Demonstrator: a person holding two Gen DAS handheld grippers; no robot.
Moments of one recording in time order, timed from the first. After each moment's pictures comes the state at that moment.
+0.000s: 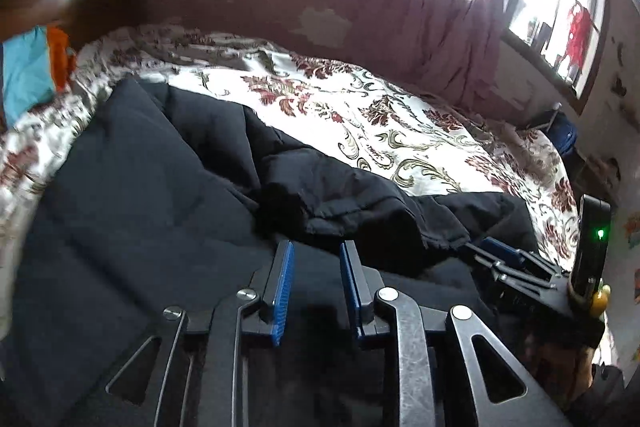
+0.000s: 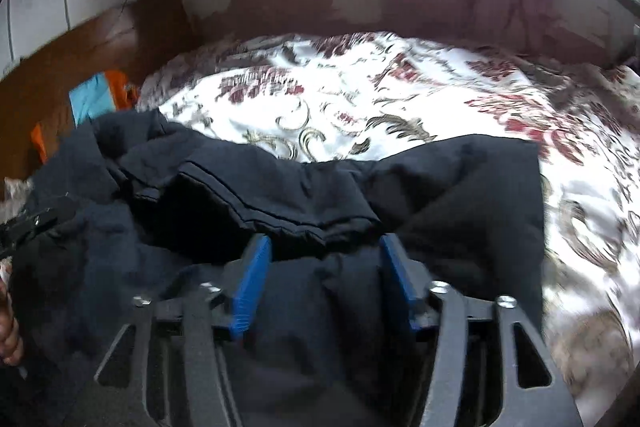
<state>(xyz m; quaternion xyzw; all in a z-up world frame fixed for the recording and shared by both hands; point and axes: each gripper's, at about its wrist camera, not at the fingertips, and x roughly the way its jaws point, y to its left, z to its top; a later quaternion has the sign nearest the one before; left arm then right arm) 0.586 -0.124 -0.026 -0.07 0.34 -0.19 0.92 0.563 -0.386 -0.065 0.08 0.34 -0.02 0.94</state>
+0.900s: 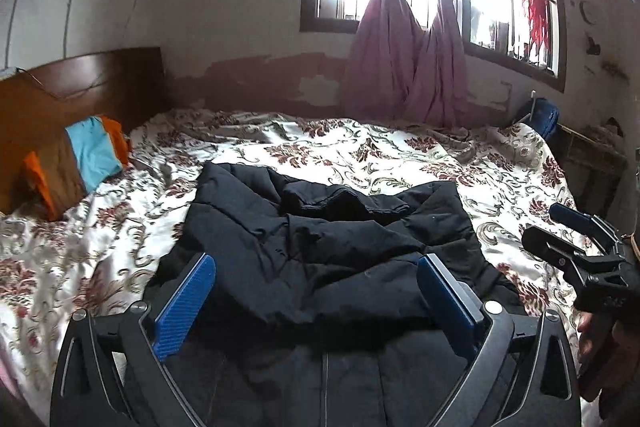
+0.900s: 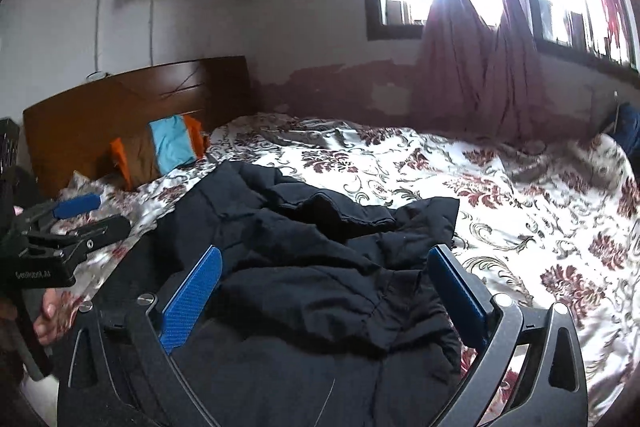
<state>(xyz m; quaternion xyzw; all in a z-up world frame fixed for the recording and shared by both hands) 0.354 -0.105 0.073 0.01 0.23 -0.14 0.96 0.320 -0.334 0.054 0.03 0.21 0.03 0.98</state>
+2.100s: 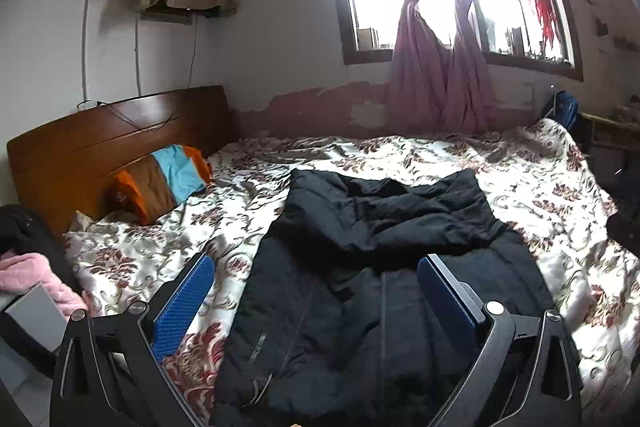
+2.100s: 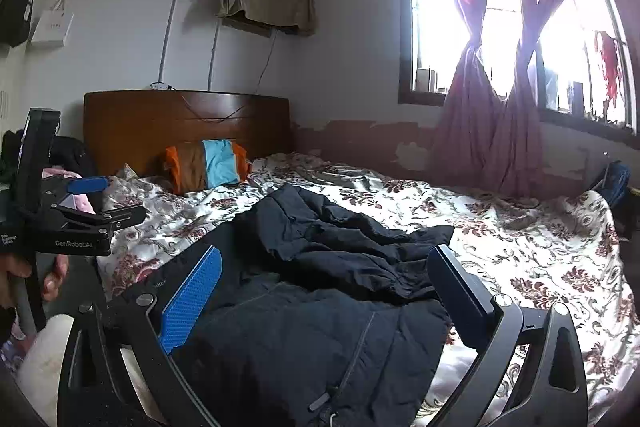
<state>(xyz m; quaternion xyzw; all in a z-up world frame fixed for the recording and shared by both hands) 0.171 -0.044 0.087 0.07 0.18 -0.03 0.98 0.110 -0.274 0.081 -0.04 0.11 0.06 0.99</state>
